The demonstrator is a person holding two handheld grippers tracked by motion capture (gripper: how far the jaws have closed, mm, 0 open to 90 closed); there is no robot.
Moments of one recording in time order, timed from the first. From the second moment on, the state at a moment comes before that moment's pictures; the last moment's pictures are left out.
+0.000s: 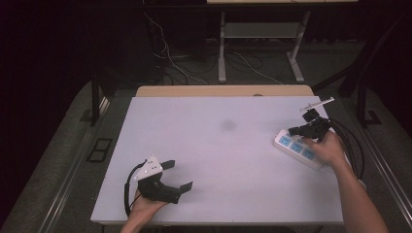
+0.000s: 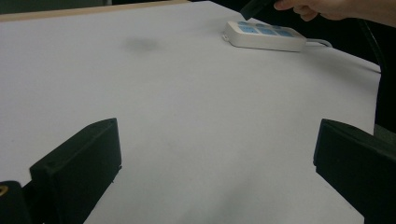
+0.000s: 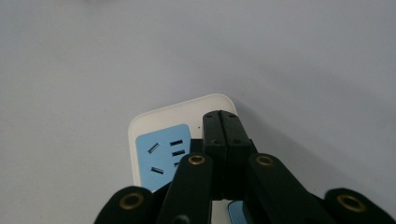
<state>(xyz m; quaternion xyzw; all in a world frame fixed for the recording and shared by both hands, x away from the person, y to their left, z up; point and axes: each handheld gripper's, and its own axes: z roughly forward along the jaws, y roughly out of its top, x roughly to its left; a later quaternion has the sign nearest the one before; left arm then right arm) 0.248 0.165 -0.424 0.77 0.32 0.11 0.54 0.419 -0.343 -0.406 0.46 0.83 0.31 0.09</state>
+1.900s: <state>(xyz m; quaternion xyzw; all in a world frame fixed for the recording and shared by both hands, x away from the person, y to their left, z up) 0.246 0.163 -0.426 0.77 0.33 0.09 0.54 0.254 -0.312 -0.419 0.42 0.77 0.48 0.06</state>
